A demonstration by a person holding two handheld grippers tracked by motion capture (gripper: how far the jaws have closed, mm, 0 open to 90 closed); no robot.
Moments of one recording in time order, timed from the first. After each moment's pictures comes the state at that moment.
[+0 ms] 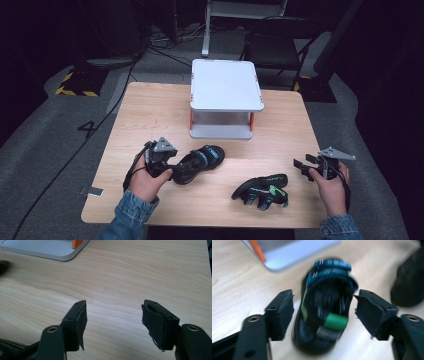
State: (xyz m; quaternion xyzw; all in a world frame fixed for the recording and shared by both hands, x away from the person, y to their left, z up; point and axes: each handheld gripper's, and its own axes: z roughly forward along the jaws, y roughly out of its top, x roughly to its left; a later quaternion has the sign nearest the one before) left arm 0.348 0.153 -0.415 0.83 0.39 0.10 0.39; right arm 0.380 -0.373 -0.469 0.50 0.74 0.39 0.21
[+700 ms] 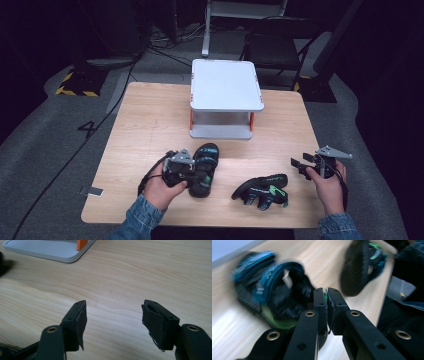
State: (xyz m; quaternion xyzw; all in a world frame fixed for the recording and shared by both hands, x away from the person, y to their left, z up) left arm 0.334 0.098 -0.427 0.86 0.29 0.00 0.41; right arm 0.383 -0.366 -0.468 0.49 0.75 0.39 0.21
